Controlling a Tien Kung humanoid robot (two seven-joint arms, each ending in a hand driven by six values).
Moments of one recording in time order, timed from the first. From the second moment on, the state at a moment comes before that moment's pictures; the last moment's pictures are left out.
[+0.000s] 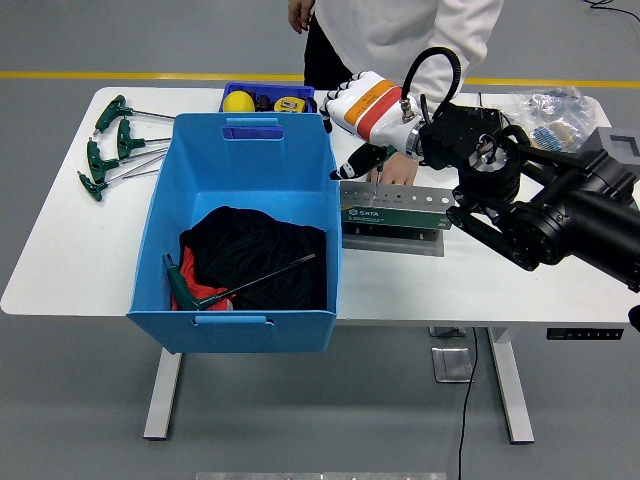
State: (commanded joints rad) left arm -0.06 0.12 -0.78 -0.18 0.42 0.35 0.10; right arm 1.20 -0.06 0.17 0.67 -2.00 -0.26 0.06
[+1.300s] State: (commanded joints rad) left arm -0.10 0.13 -0.75 -0.18 0.43 0.37 0.11; right arm 1.15 0.00 0.03 0.42 -2.03 -0.23 0.08
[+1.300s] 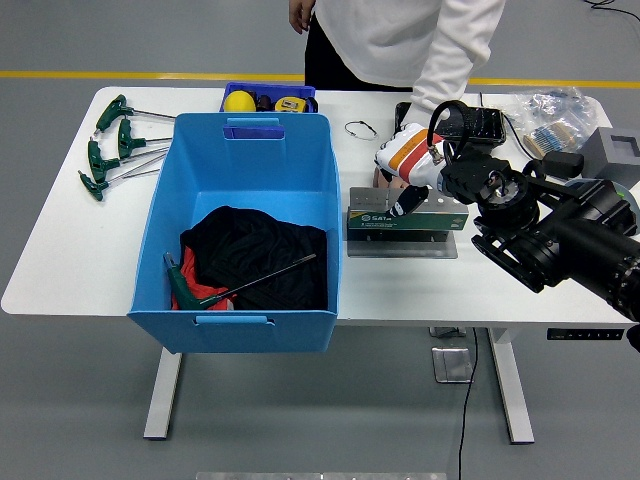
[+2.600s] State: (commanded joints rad) left arm -0.09 0.13 -0.75 -0.18 0.40 0.37 0.10; right arm 1.17 0.00 0.08 0.46 -2.16 -0.15 0.12
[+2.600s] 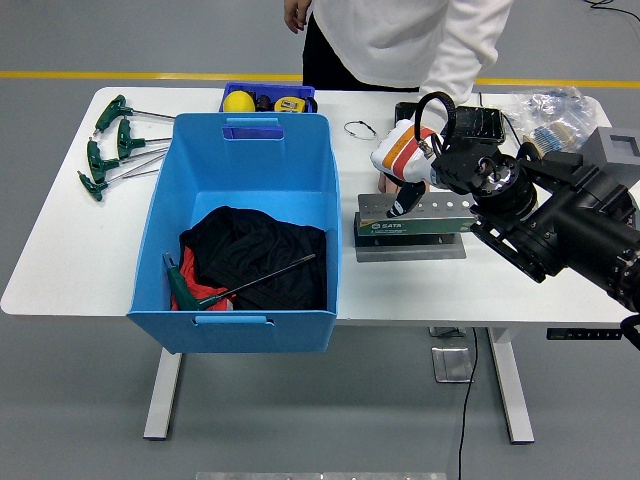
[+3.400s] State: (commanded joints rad) left arm -0.08 0.12 -0.77 -0.18 0.42 0.37 0.10; right arm 1.17 -0.02 0.08 0.47 -2.12 -0.14 0.12
